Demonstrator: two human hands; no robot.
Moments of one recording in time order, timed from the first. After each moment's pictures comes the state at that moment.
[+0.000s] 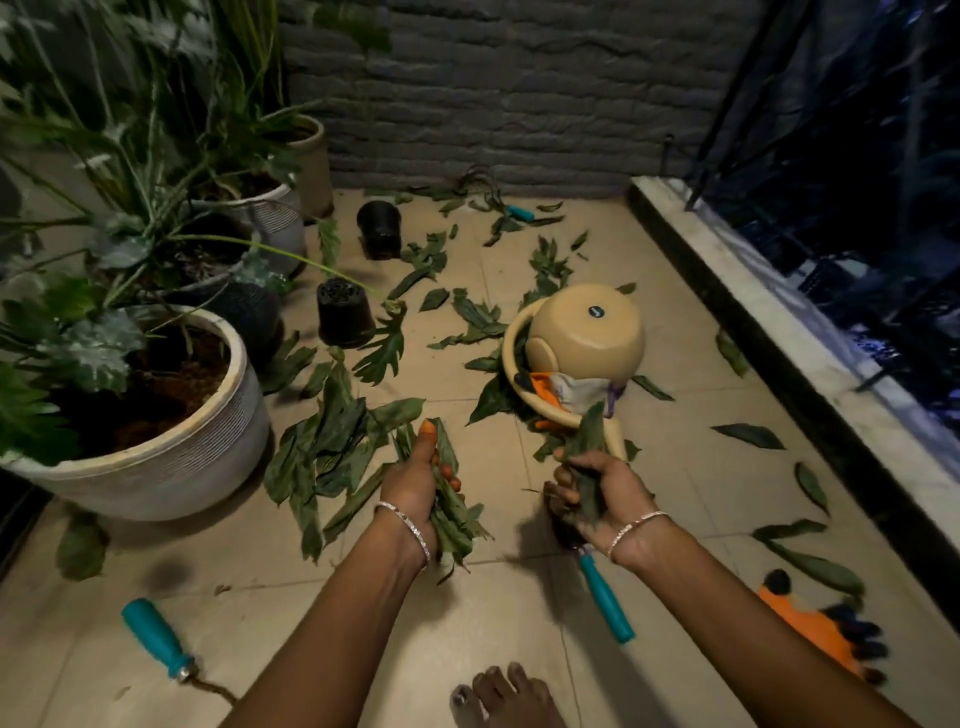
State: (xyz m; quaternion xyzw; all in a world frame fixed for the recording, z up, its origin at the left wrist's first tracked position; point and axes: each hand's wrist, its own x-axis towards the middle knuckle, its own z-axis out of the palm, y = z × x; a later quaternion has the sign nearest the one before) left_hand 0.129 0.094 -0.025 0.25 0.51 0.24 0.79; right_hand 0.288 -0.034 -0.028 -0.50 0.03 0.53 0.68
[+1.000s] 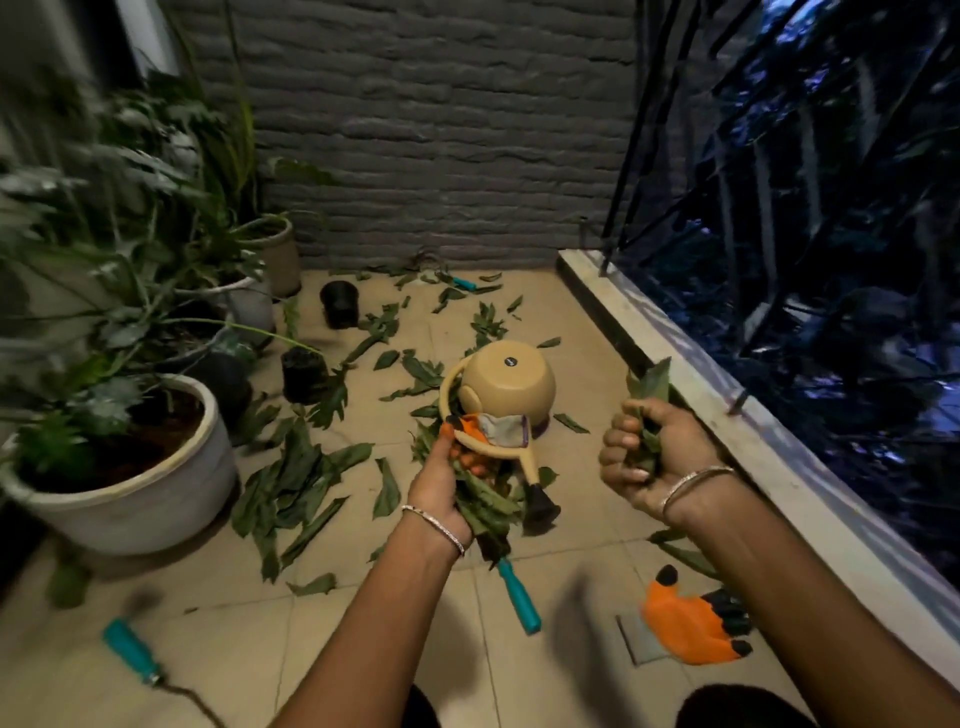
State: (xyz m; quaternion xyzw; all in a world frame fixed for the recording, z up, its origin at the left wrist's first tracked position) left_hand 0.169 -0.062 0.136 0.22 0.38 0.23 0.87; right_hand 0.319 -0.193 0.177 -0.48 0.04 0.48 0.73
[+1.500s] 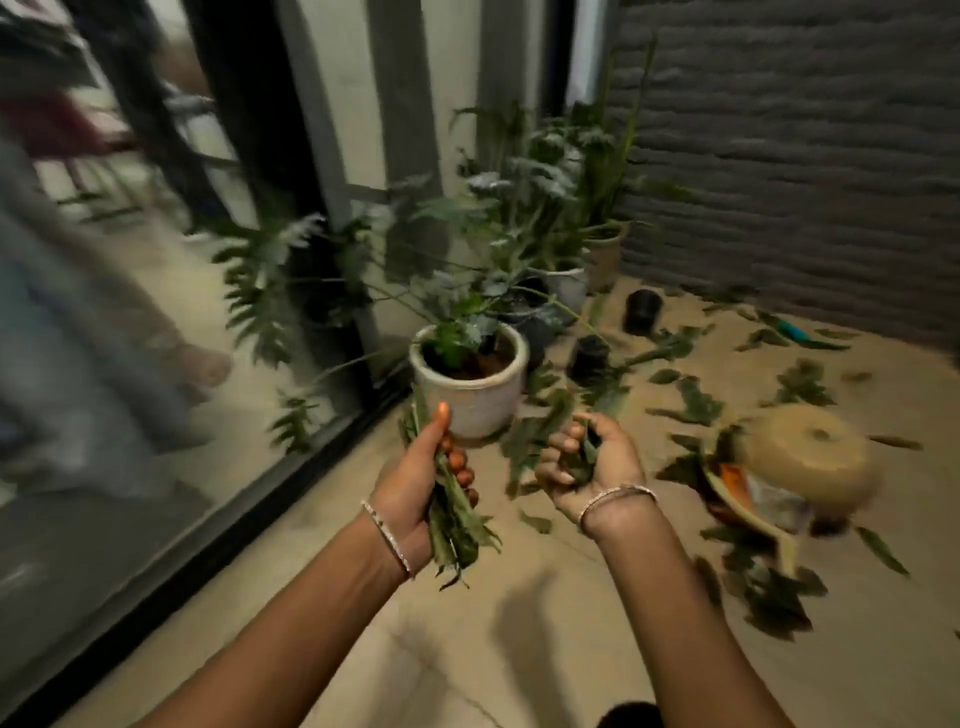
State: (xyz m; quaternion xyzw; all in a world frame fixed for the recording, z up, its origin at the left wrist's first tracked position) left_hand -0.052 -0.093 0.185 0.19 0.47 0.47 0.72; right_hand 0.126 -0.066 0.154 -0.32 -0.06 0.74 0.59
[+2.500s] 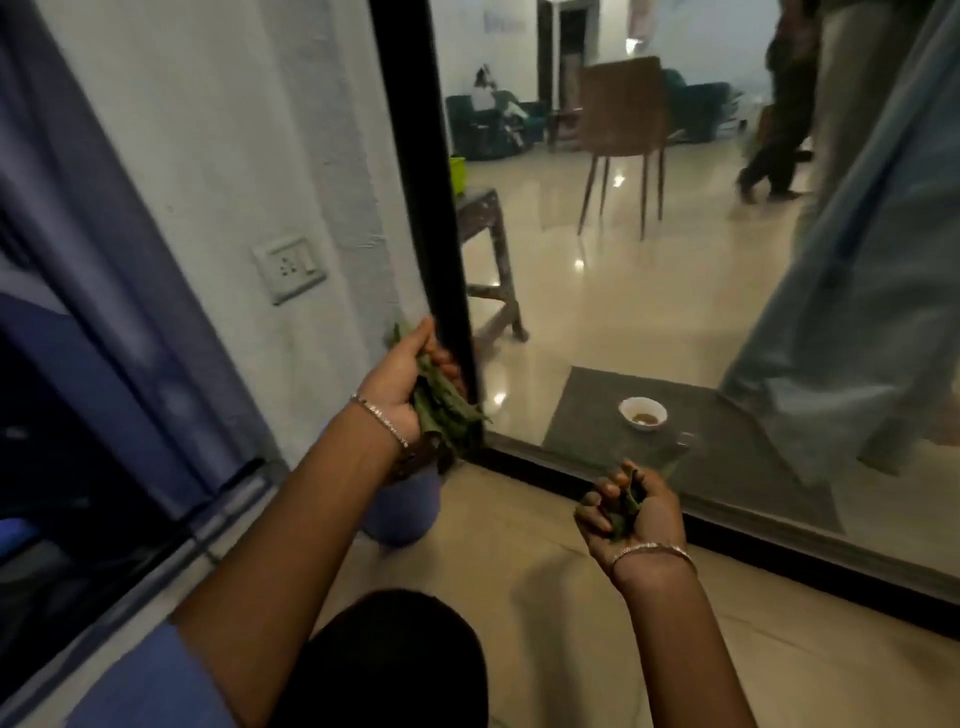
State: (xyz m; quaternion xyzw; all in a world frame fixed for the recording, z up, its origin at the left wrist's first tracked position) left_hand -0.408 -0.509 0.273 -0.12 0.50 0.85 0.12; right_hand -0.329 -0.314 0.143 -0.22 -0.18 0.96 -0.01
